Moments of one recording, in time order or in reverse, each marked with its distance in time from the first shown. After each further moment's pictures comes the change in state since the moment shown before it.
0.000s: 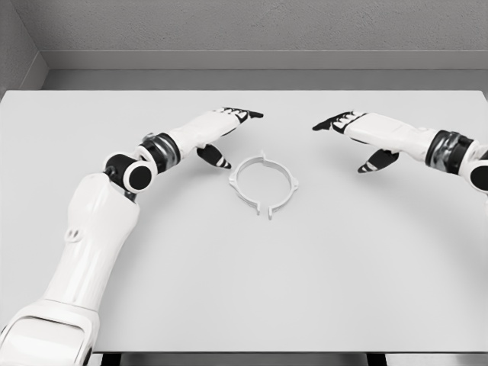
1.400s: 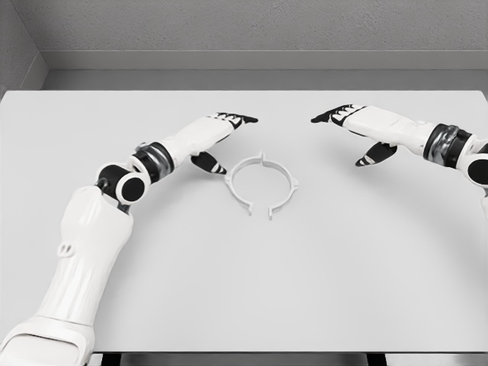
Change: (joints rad) left arm 0.071 0.017 0.022 -0.090 0.000 -0.001 0.002; right arm -0.026 0.026 -0.006 0.035 0.003 0.000 -0.002
